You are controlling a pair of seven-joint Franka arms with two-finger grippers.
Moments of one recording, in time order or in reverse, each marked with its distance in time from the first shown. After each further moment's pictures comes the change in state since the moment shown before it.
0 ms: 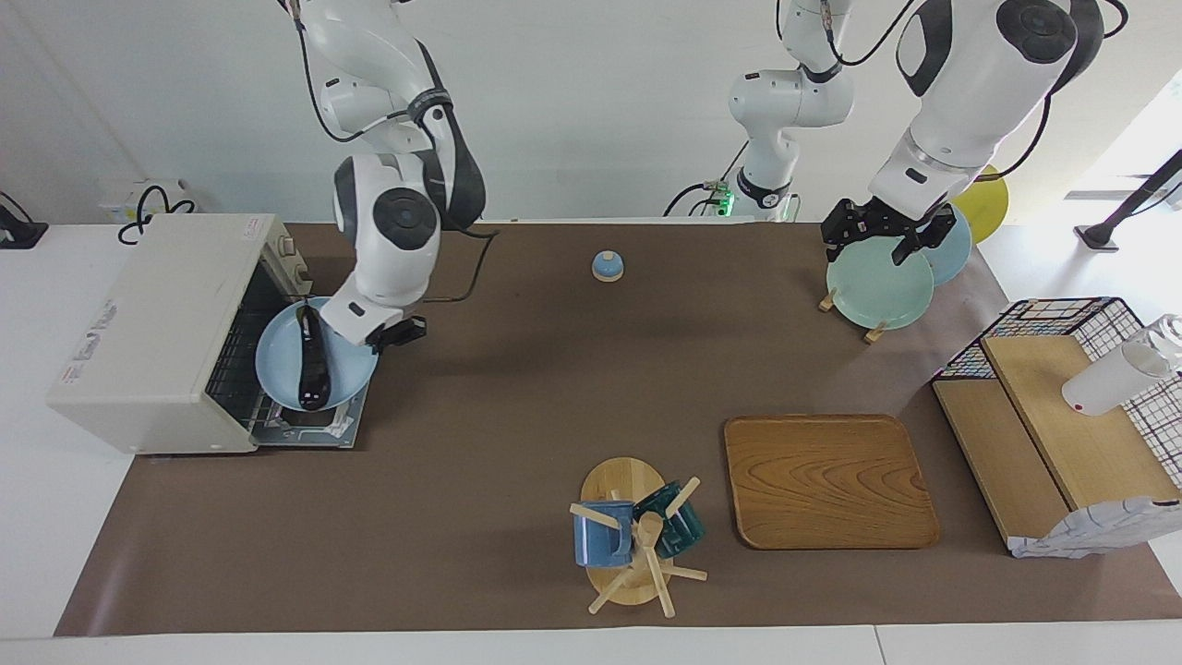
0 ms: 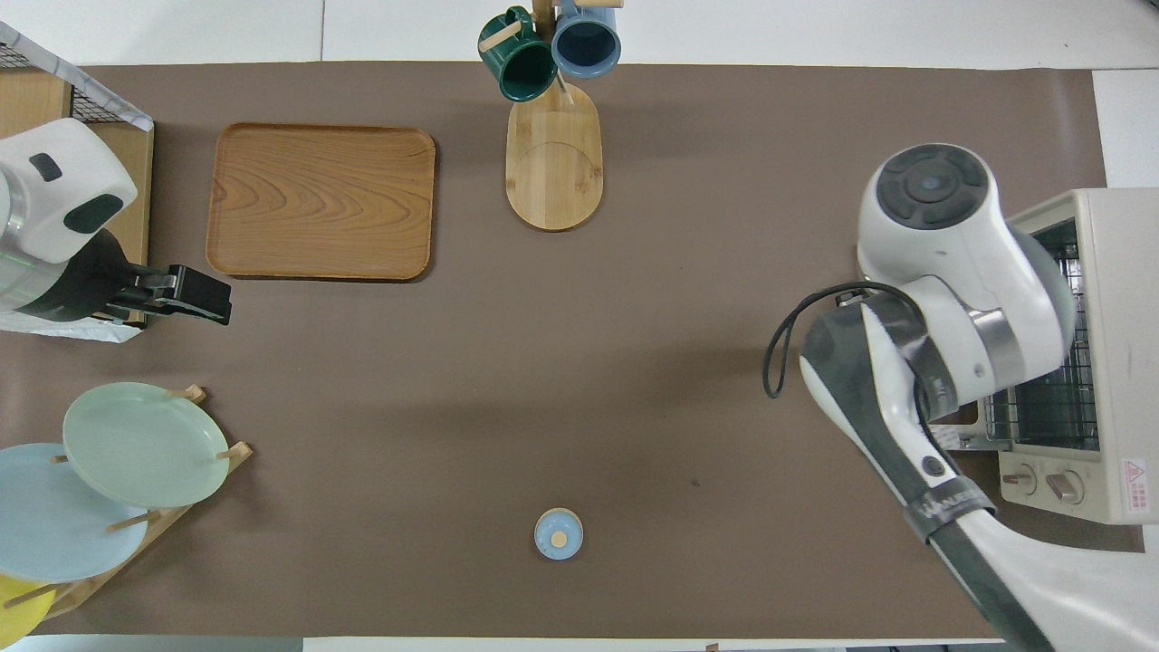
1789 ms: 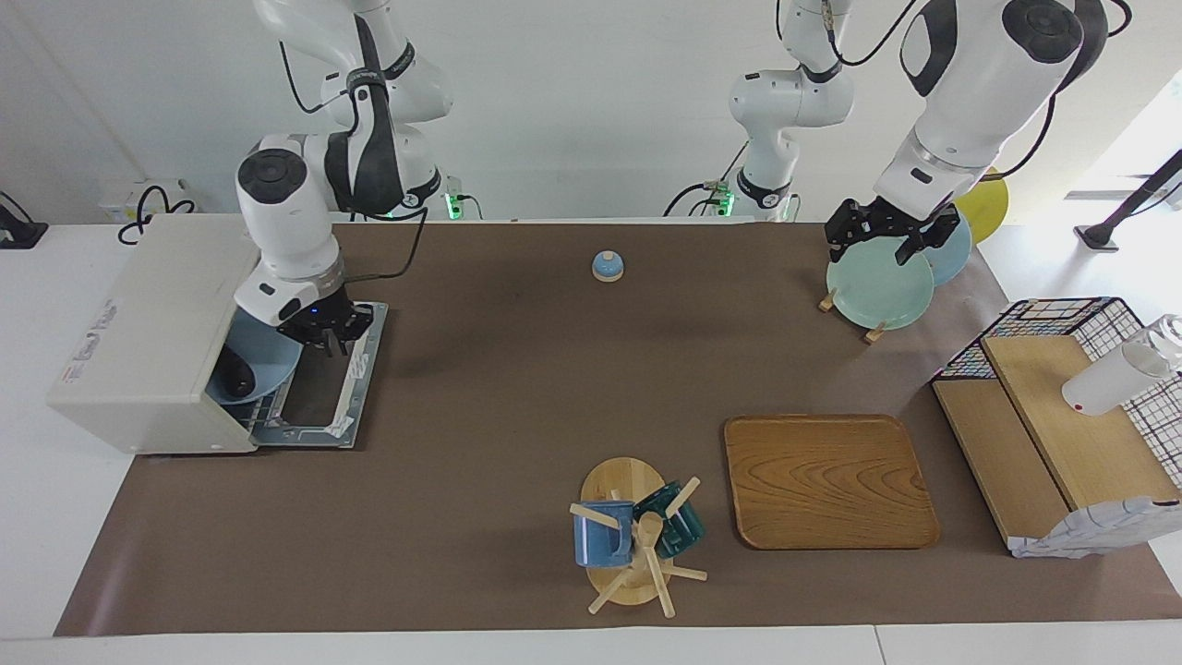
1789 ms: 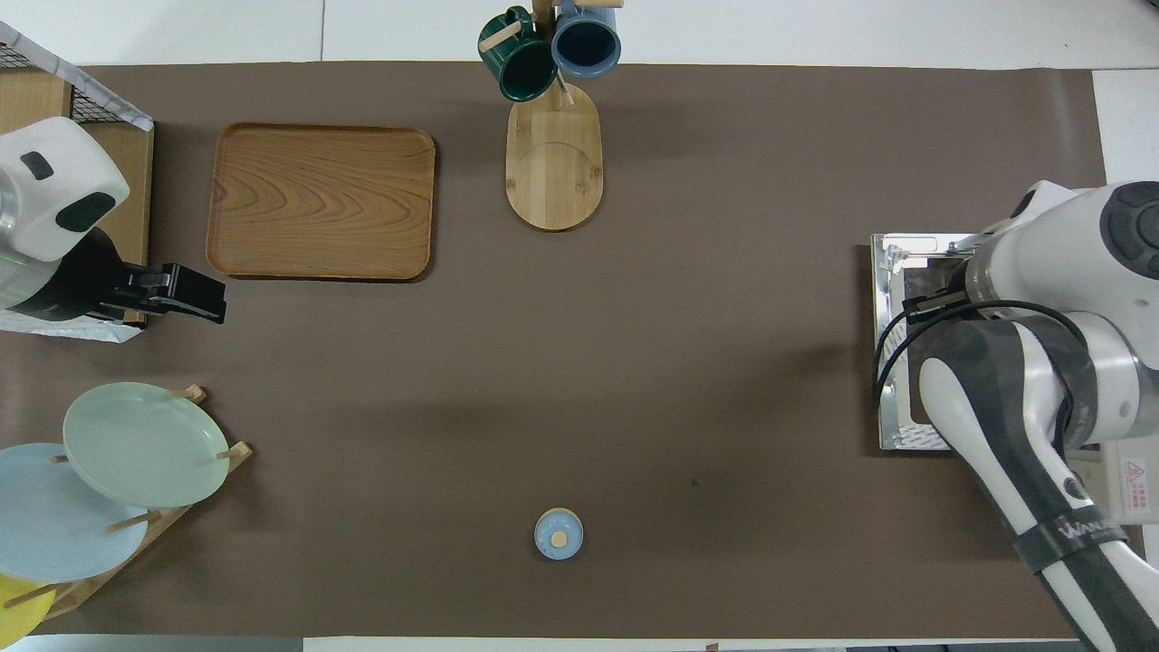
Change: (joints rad) left arm 0.008 0.000 0.001 0.001 0.000 0.000 0.000; right arm -0.091 -0.107 0.043 -0.168 0.173 0.262 -0.127
